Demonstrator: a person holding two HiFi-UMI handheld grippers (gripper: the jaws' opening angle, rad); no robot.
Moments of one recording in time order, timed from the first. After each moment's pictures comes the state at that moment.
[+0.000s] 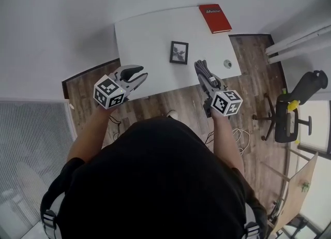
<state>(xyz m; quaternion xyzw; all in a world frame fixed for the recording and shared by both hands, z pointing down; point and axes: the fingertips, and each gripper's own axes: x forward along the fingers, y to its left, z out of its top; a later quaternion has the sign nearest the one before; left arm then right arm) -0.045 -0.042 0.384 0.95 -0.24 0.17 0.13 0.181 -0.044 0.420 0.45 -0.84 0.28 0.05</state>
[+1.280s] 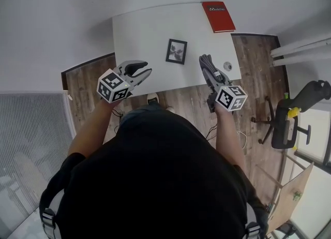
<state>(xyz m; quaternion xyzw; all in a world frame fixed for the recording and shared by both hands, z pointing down) 0.002 -0.074 0.416 0.94 -0.25 0.18 0.15 0.228 -0.094 0.441 0.43 -0.85 0.30 0.06</state>
